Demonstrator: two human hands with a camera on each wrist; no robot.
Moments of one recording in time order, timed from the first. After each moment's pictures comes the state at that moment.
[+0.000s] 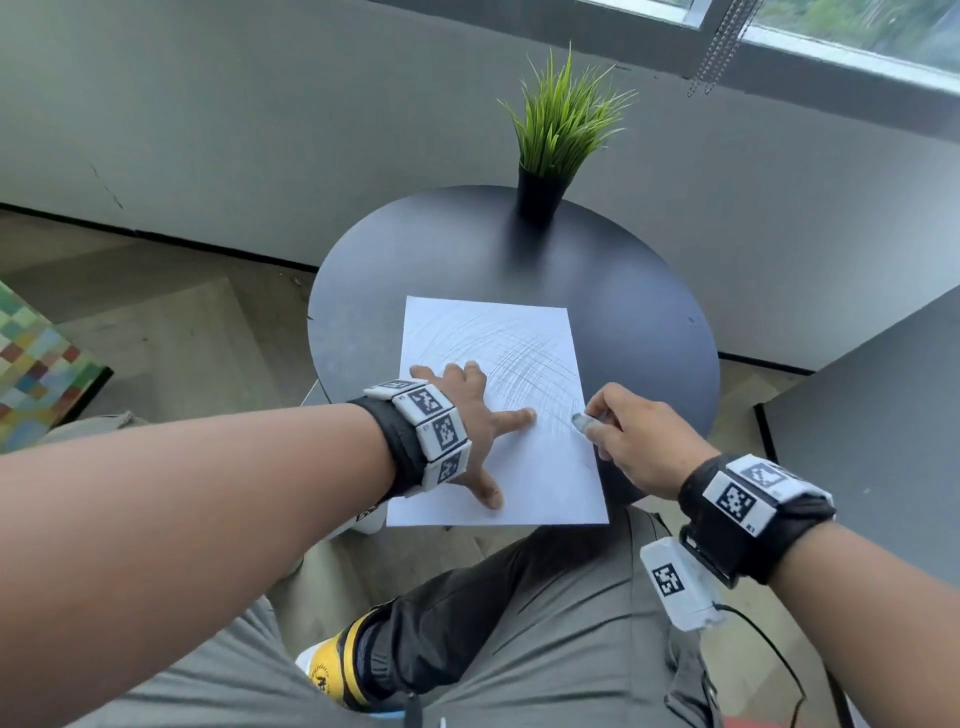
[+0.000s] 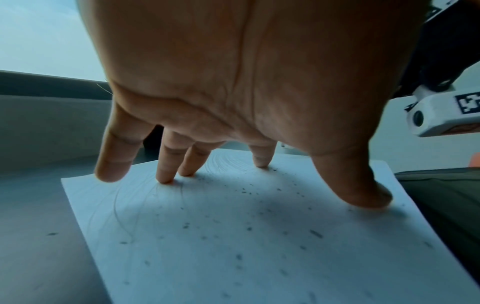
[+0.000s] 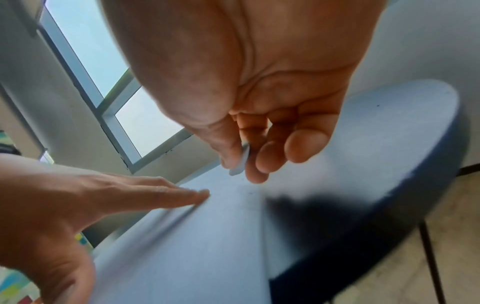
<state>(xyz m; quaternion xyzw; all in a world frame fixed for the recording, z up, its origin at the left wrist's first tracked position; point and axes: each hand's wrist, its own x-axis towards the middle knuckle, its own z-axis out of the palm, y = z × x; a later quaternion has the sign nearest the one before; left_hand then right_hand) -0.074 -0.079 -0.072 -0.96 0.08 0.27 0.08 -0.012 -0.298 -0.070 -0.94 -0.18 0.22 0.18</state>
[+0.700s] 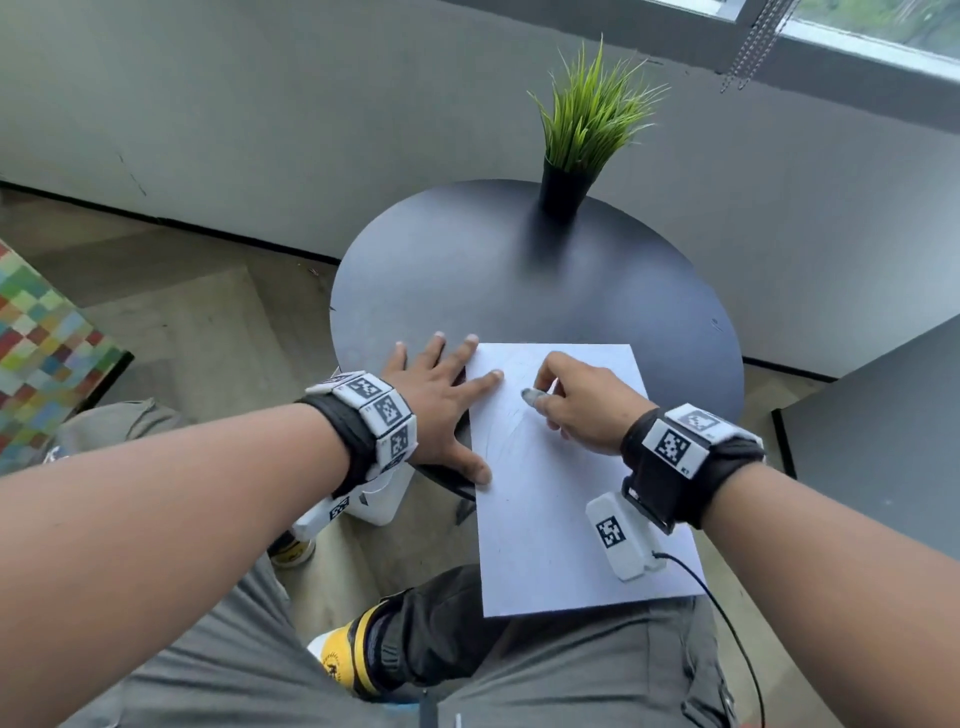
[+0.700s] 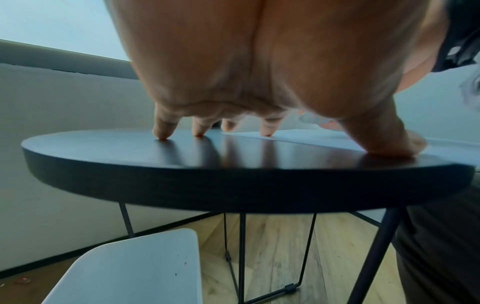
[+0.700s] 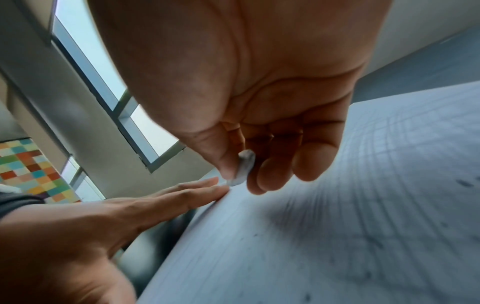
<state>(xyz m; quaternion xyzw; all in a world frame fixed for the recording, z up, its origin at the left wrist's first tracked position) -0.085 -0.023 -0.098 -0.98 0.05 0.21 -0.03 -0.002 -0.222 -0.071 -0.92 -0.25 0.25 0.18</state>
